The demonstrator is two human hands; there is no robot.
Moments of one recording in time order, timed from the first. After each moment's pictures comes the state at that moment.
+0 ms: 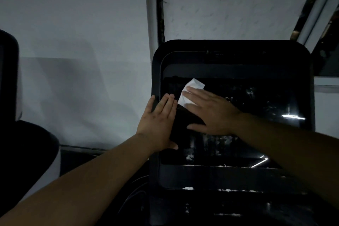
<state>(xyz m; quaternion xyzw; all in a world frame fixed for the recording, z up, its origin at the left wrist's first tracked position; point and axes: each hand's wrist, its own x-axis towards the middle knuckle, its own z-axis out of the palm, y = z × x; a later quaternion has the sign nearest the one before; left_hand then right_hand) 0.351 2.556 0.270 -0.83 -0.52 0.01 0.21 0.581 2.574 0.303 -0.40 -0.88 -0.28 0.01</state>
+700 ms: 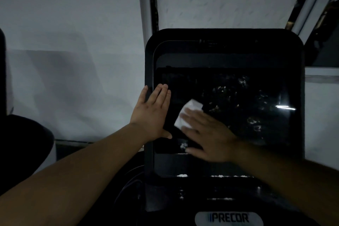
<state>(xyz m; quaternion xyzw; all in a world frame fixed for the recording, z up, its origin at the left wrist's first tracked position) 0.353 2.555 0.271 -0.82 -0.52 0.04 0.22 0.591 2.515 0.218 -0.38 -0.89 -0.24 0.07</state>
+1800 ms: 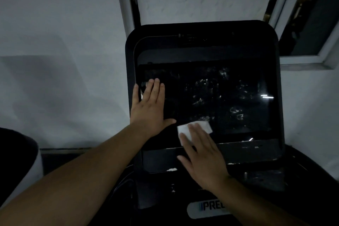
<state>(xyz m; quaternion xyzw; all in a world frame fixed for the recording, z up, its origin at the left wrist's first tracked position) 0.391 2.556 0.256 -0.82 -0.54 -0.10 0.19 0.576 2.442 0.129 -0.60 -0.75 -0.22 0.17</state>
